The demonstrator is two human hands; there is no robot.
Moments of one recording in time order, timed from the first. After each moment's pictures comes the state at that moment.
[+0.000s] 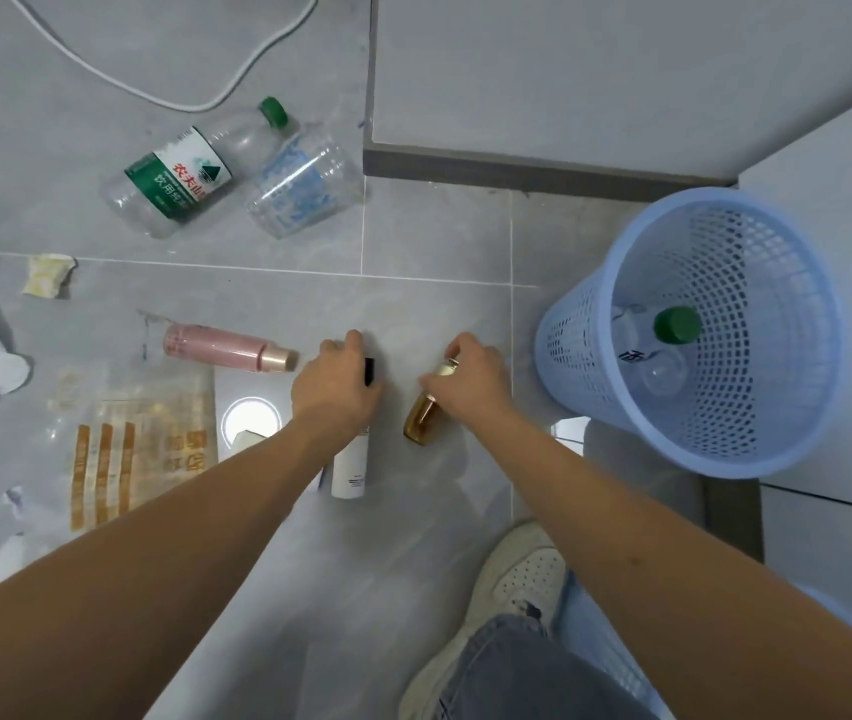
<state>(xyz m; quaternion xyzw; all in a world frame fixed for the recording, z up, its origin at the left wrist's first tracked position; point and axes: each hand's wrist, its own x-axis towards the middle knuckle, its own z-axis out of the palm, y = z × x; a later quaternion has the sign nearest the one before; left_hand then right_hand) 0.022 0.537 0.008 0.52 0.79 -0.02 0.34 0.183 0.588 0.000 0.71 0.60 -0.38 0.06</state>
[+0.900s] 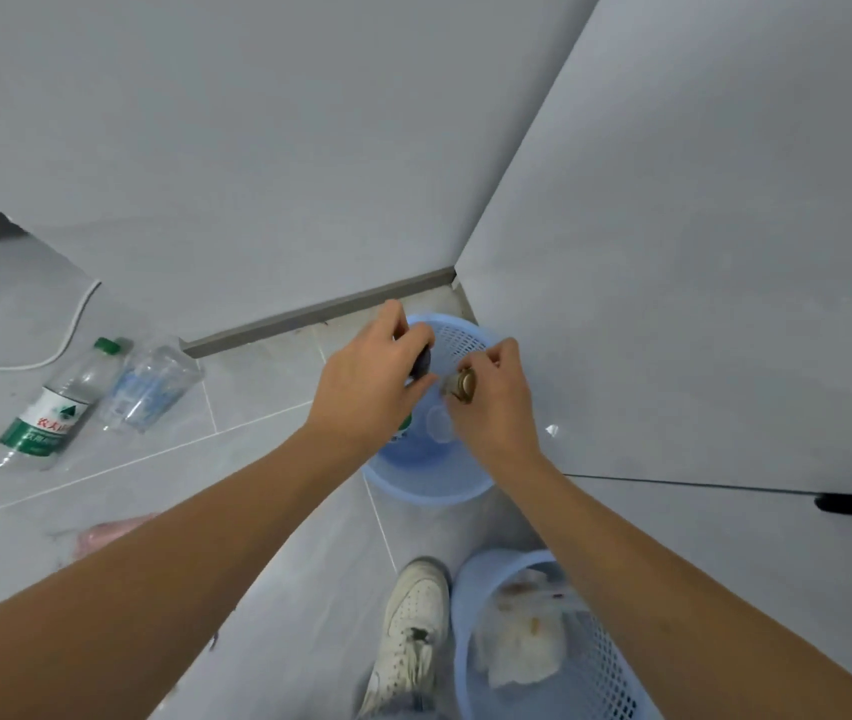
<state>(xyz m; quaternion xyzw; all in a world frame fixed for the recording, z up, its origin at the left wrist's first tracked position) 0.215 0.685 0.275 0.80 0.54 0.16 0.20 0.386 0.648 0.226 0.75 0.61 -0.20 -0.17</state>
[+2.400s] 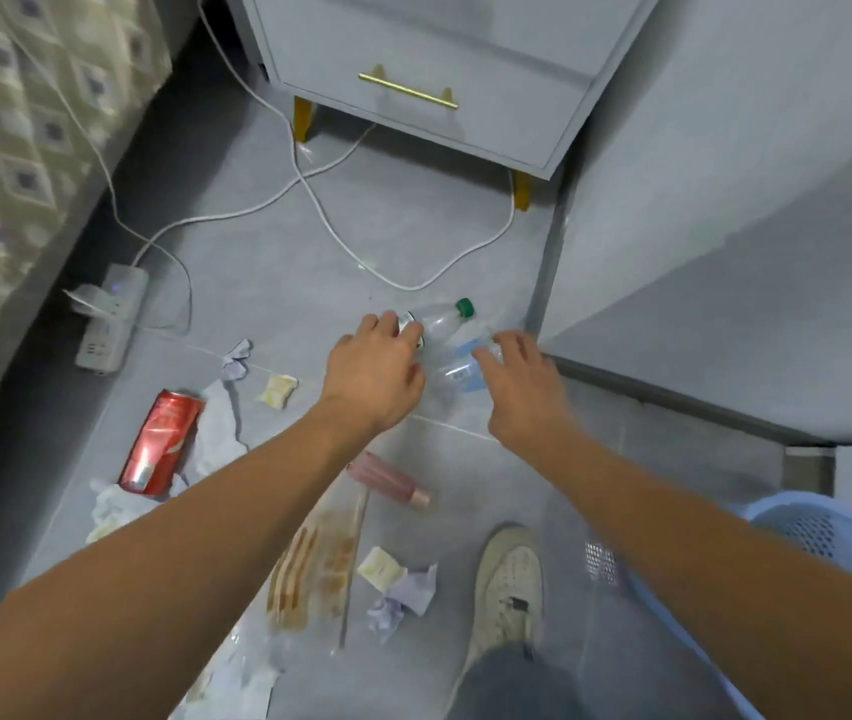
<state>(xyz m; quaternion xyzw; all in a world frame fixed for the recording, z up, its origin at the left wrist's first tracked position) -0.187 0.633 0.165 0.58 0.79 0.00 0.20 -0.002 0.719 0.134 0.38 0.91 -0.09 0.17</state>
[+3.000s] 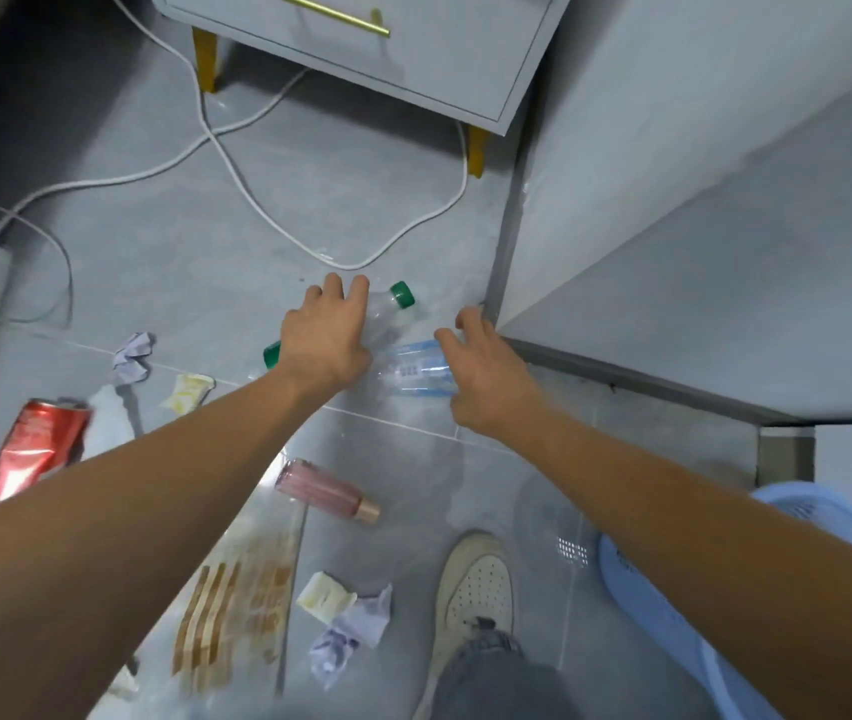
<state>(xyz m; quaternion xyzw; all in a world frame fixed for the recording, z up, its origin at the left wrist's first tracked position) -0.188 0.700 0.047 0.54 0.81 -0.02 0.23 0.013 0.767 0.057 0.34 0.91 -0.11 0.19</state>
